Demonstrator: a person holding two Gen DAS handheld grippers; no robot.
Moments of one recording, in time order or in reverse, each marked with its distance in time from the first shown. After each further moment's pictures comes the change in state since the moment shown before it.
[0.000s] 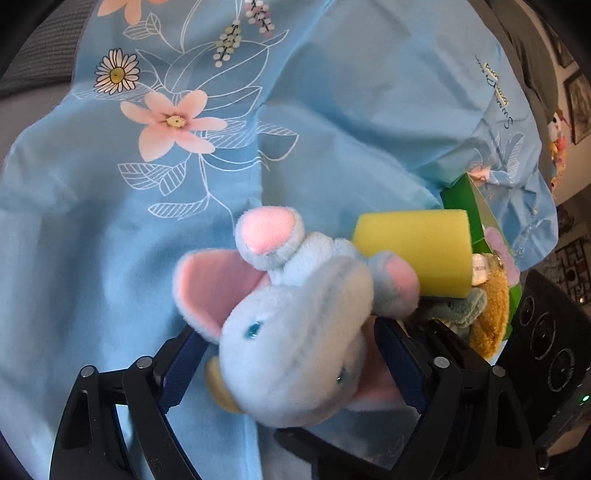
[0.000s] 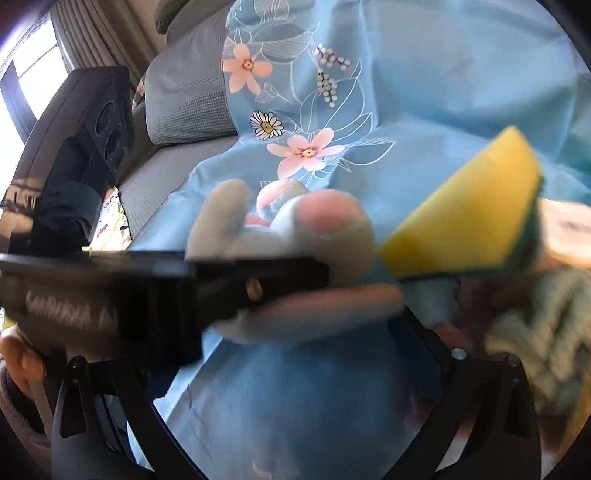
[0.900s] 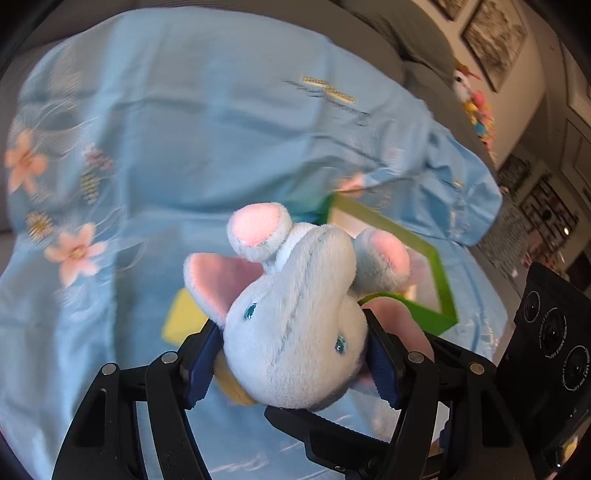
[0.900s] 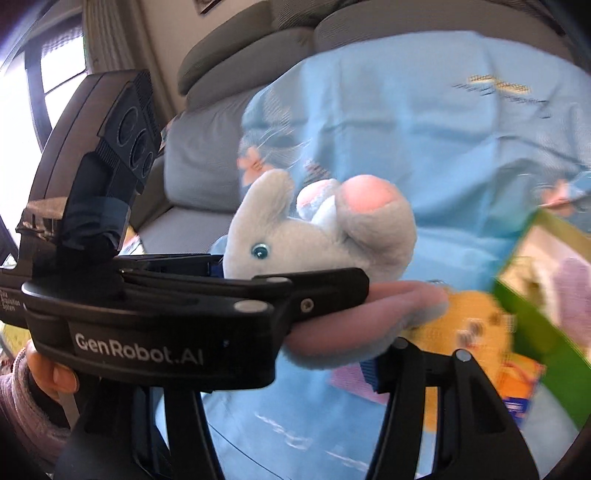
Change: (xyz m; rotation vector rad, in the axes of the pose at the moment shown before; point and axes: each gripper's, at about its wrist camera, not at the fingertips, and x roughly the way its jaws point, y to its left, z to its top) left arm -0.057 -0.179 0.000 0.323 -0.177 -0.095; right arm -0.181 -0.020 -0.006 -0.036 -0.274 -0.081
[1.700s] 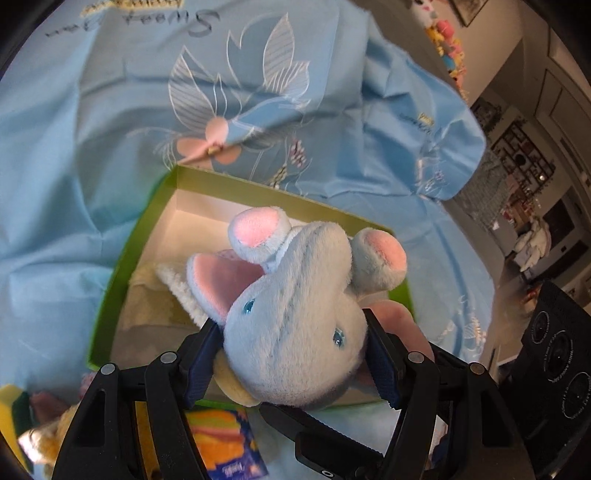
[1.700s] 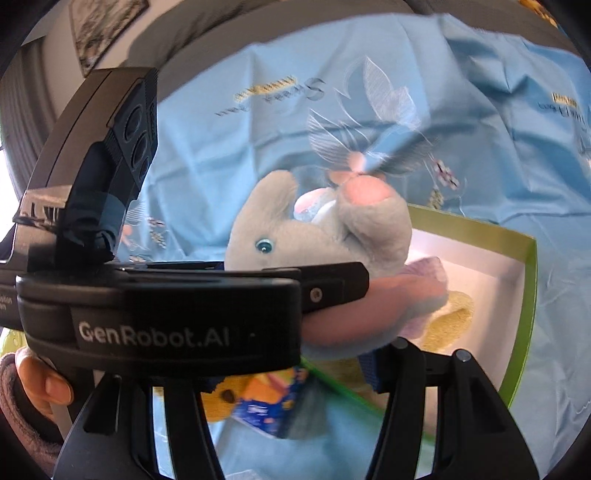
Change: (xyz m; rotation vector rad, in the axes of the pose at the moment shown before) left arm 0.186 -0.140 0.052 0.117 0.214 -0.108; right arm -0.060 -0.206 -0.009 0.252 -0.032 -0.260
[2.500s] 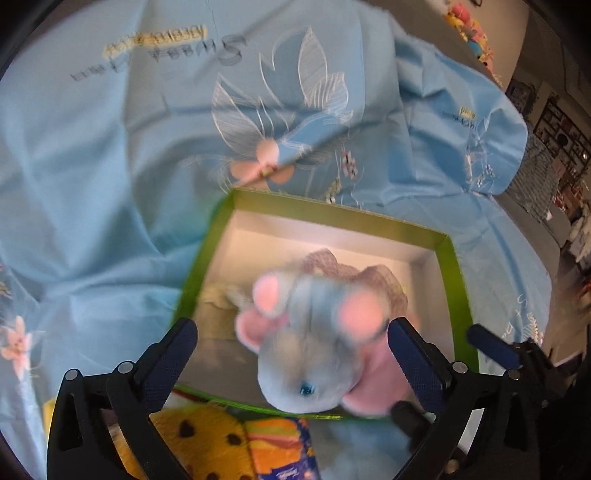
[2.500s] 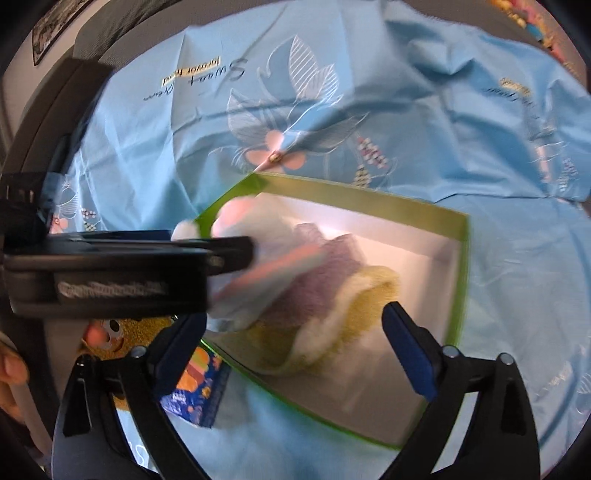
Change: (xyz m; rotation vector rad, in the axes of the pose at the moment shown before) left arm -0.029 0.002 -0.005 0.066 -0.067 0.261; right arm -0.020 -0.010 -0.013 -0.001 0.004 -0.278
